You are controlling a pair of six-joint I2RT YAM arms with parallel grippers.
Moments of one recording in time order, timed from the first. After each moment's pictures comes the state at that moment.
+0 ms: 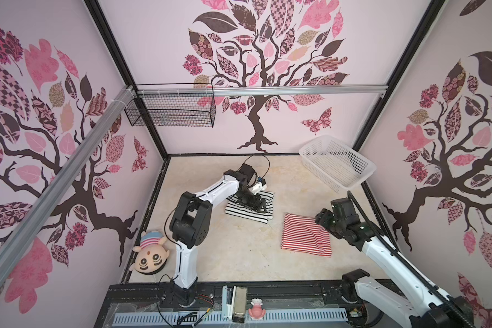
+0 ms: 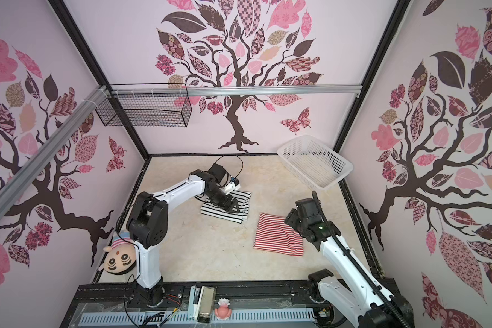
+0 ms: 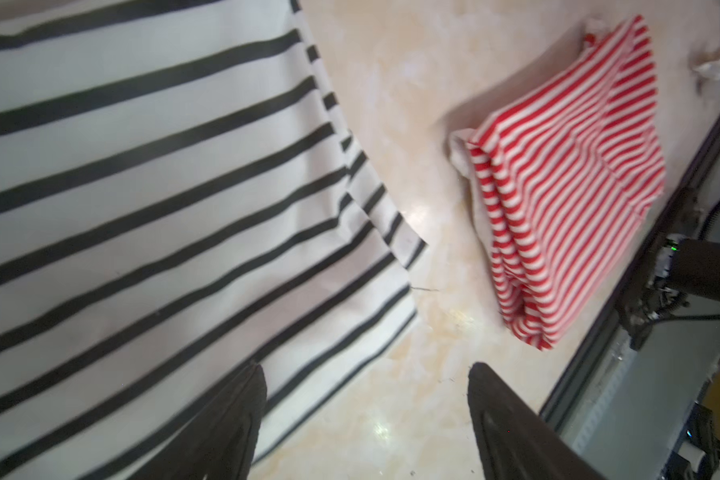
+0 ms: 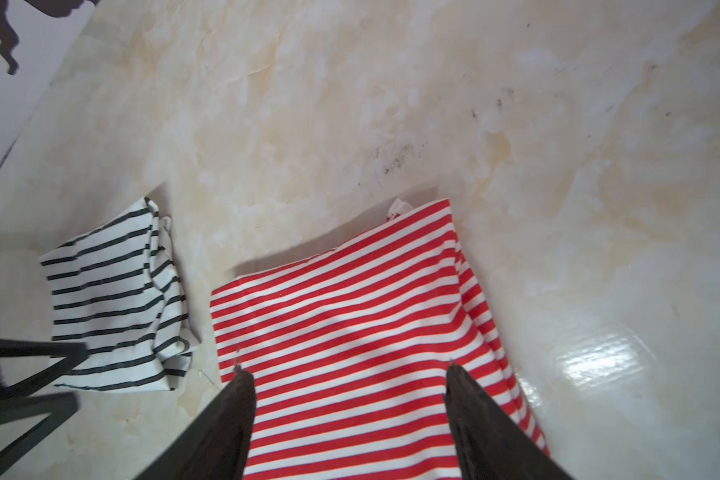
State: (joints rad) left arm -0.52 1.97 1.56 -0.91 0.51 0.12; right arm 0.29 0.93 0.64 -0.66 0.10 0.87
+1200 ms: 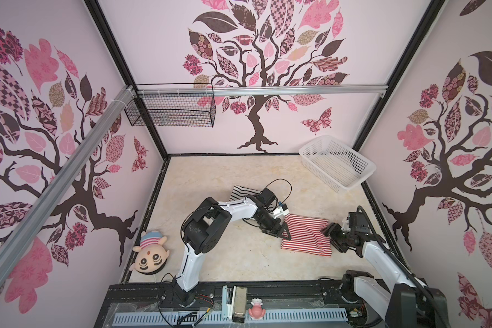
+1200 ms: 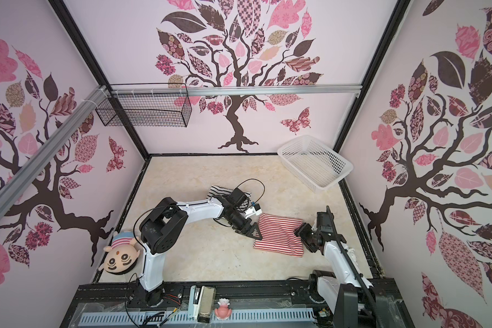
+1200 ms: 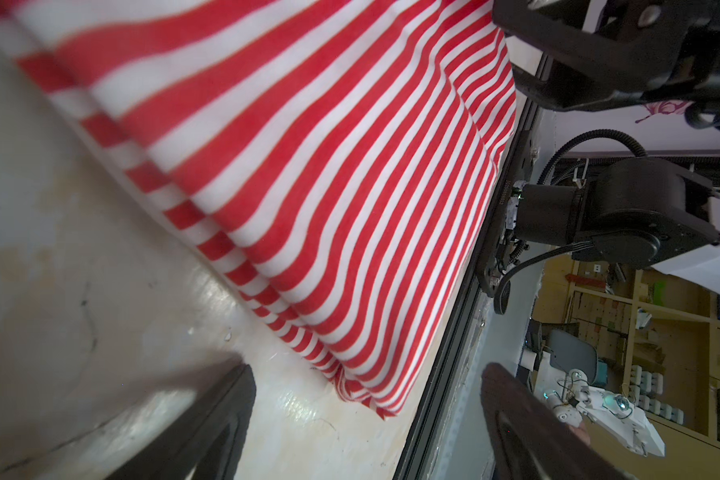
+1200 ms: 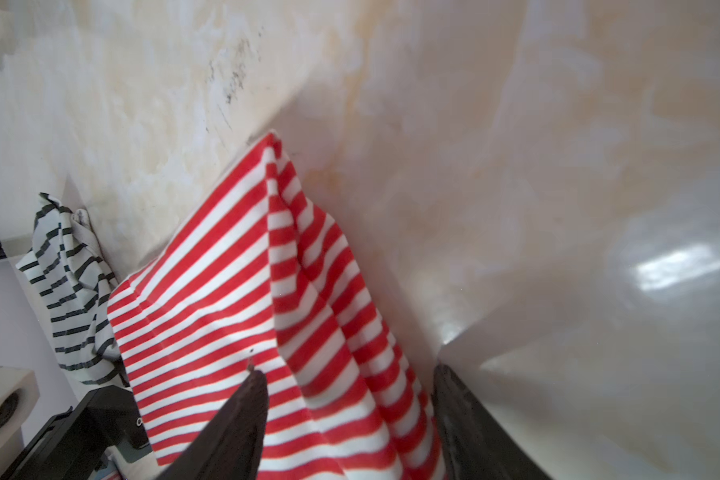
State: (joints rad) left arm -0.76 2.06 1.32 -0.53 0.84 -0.17; right arm -0.14 0.94 0.35 -0.48 -0.36 0.72
